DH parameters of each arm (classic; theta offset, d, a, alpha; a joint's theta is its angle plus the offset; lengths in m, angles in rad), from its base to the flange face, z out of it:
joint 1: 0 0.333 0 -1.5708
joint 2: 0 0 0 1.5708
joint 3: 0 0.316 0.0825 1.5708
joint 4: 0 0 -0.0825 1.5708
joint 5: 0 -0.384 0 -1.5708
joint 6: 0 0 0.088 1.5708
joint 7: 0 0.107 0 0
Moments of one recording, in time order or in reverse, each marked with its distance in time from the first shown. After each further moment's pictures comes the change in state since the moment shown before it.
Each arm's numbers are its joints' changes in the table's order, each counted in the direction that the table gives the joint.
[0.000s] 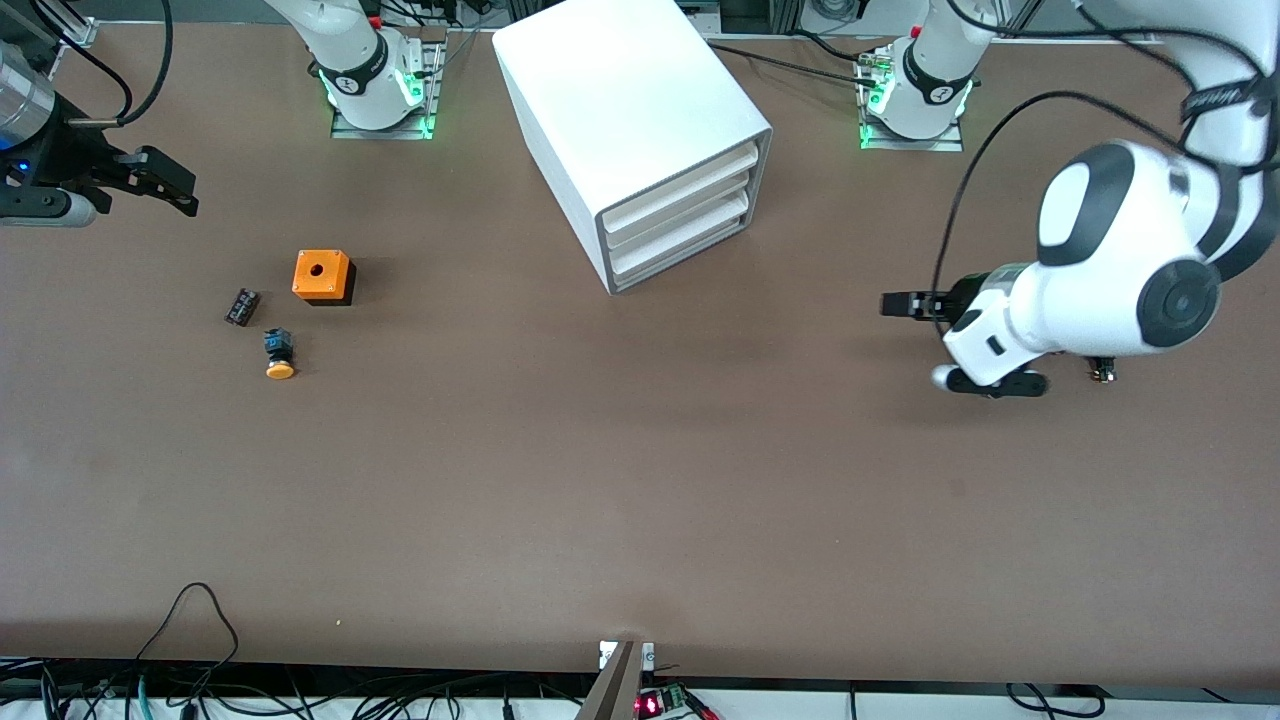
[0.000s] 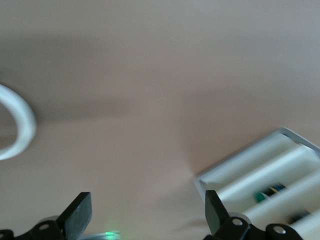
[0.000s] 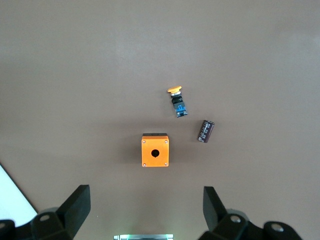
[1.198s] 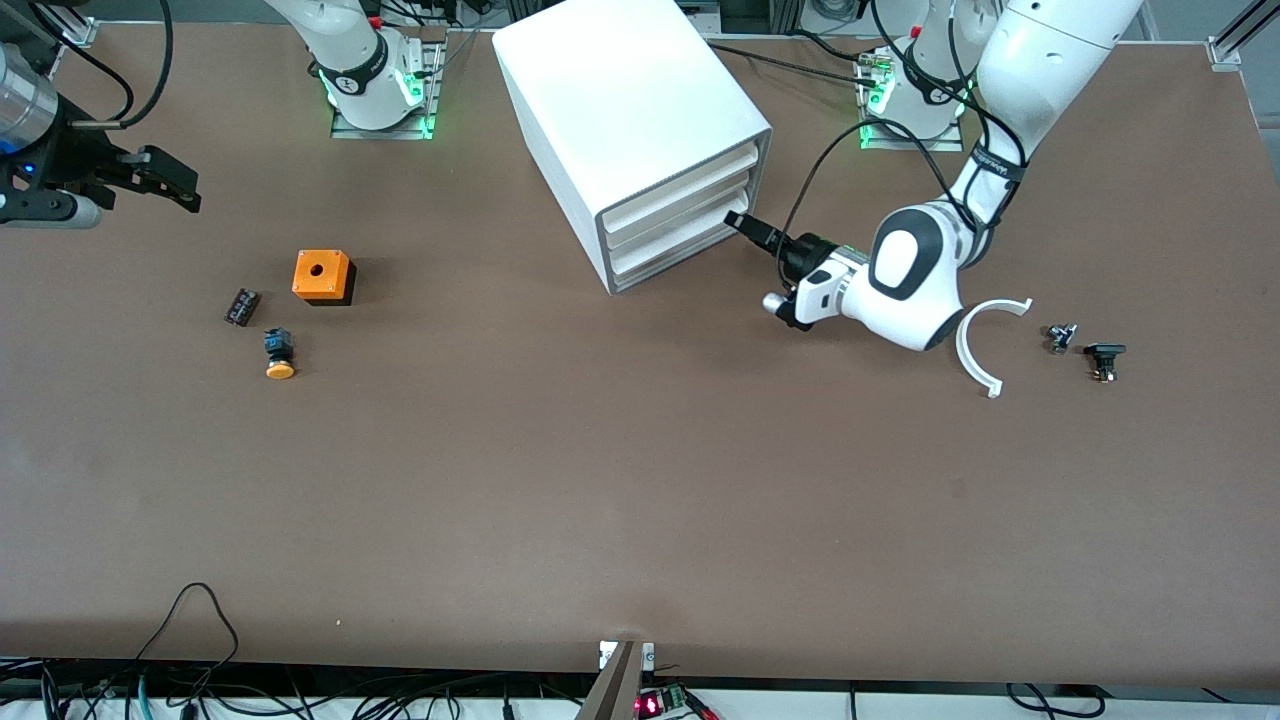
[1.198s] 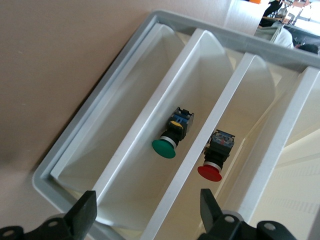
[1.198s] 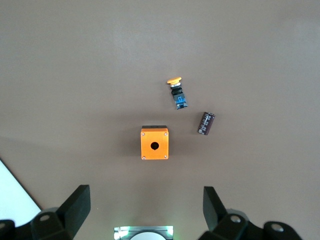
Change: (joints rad) left arm -0.034 0.114 -0.160 -0.472 0.642 0.177 0.608; right arm 0.000 0.023 -0.005 0.000 0.000 -0.022 0.000
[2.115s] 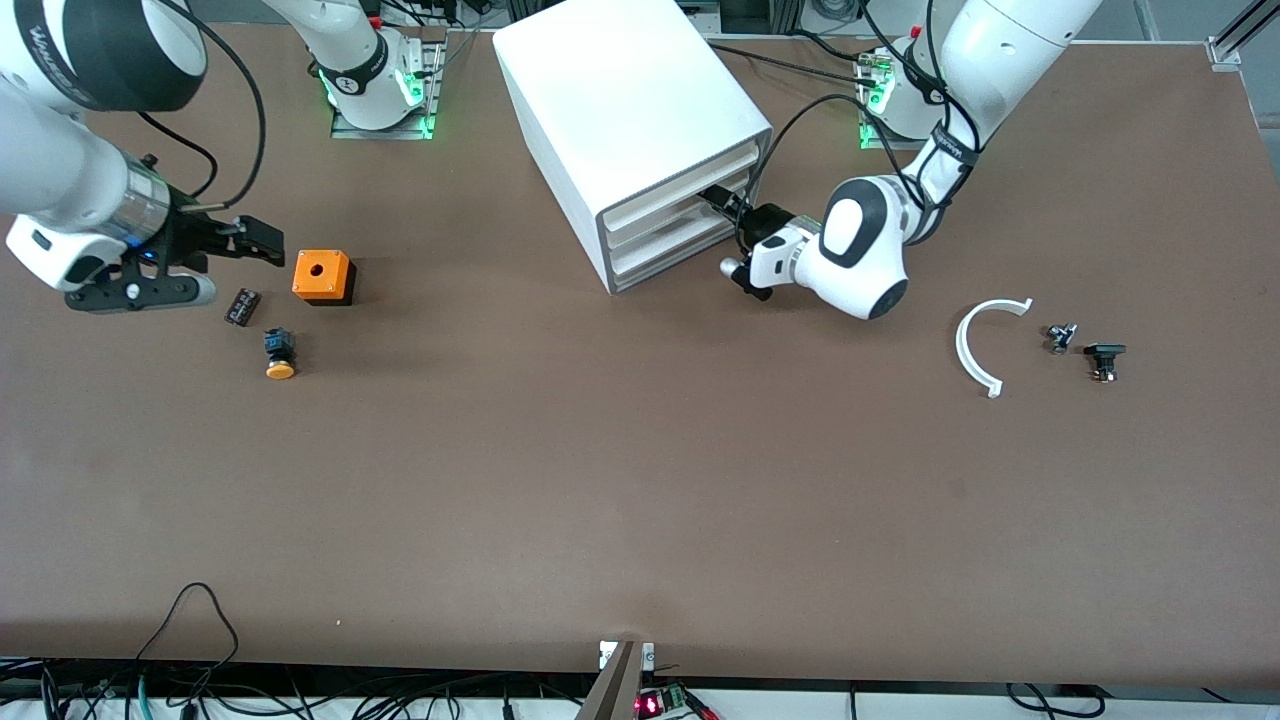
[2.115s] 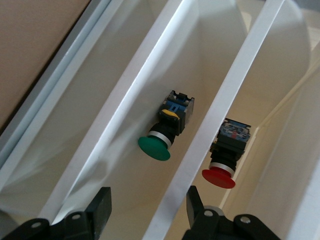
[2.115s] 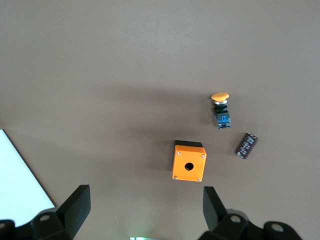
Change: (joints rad) left arm -0.003 0.000 -0.142 -0.076 0.036 0.126 0.028; right arm 0.109 0.192 0.008 0.081 -0.065 0.049 0.000
